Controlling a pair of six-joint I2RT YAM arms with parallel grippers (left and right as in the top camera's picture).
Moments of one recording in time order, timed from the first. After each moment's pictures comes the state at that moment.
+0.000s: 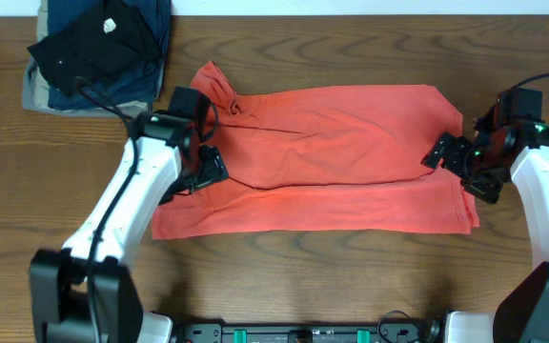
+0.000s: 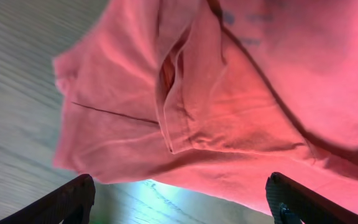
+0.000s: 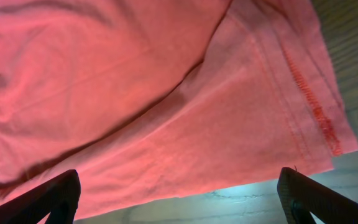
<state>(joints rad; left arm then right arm) -0.22 1.62 1.21 -1.11 -0.05 -0.61 -0.21 1.55 1.17 -1.02 -0.23 0.34</state>
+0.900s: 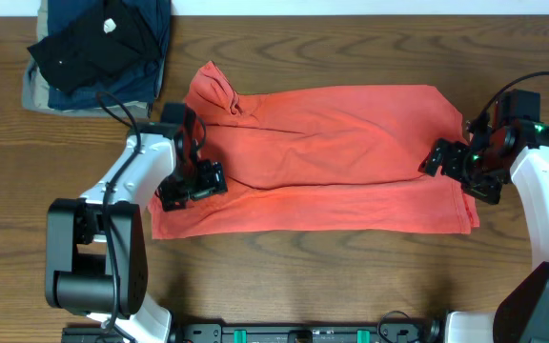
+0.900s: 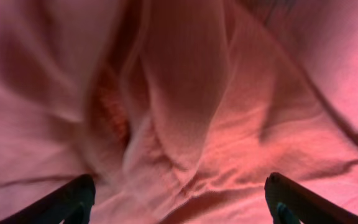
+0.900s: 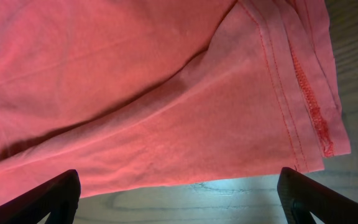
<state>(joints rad) -0.10 1.78 1.06 -0.91 0.19 -0.37 -0.20 1.55 1.17 -1.05 -0.23 0.23</state>
